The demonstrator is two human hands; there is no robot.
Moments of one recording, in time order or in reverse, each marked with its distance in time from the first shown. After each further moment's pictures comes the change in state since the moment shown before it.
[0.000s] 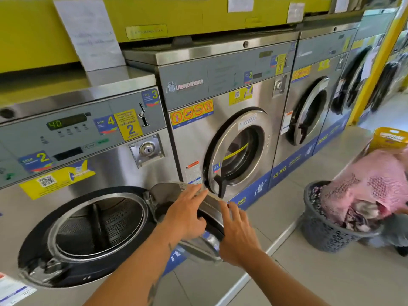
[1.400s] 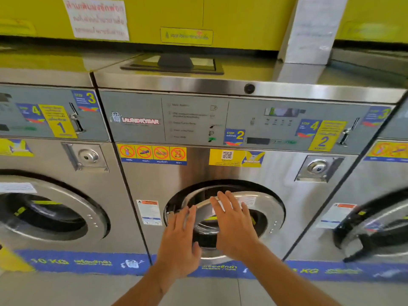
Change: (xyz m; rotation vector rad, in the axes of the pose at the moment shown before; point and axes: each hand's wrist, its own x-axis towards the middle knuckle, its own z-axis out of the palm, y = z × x) left_hand -0.224 -0.263 0.014 -0.072 0.461 -0.691; right_hand 0.073 -0.325 0.122 -0.298 -0.203 -0.774
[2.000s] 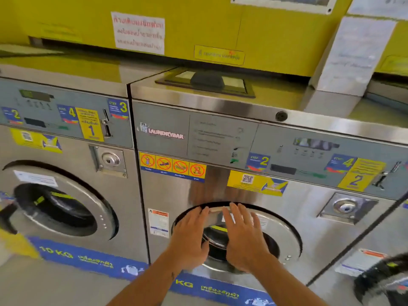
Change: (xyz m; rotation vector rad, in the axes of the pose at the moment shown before) left_hand 0.060 -0.015 -0.009 0.024 -0.006 0.003; right_hand 0.040 0.009 -0.008 -0.153 -0.062 -0.038
